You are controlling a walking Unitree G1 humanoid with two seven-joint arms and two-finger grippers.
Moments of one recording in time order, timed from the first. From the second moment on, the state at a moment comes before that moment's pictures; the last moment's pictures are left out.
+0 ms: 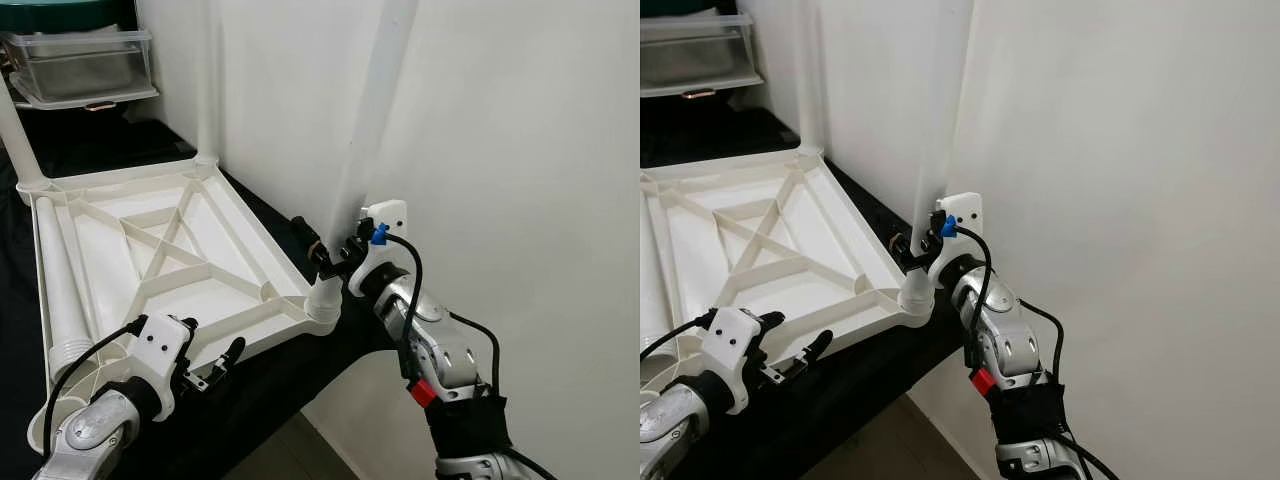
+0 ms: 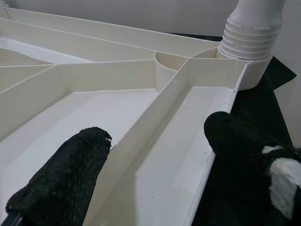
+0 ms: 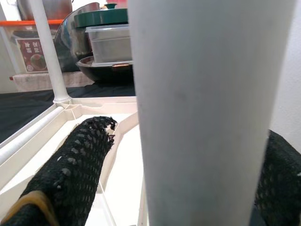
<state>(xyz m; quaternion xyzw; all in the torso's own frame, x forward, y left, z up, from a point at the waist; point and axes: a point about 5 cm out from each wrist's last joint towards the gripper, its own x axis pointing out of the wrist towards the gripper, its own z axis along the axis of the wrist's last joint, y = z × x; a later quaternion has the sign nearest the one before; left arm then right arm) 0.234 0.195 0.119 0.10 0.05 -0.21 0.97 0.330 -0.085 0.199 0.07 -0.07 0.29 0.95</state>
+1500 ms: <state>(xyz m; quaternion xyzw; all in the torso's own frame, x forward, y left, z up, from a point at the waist) 0.234 0.194 0.118 0.10 0.05 -0.21 0.97 0.358 -0.133 0.223 -0.05 -0.07 0.43 0.90</state>
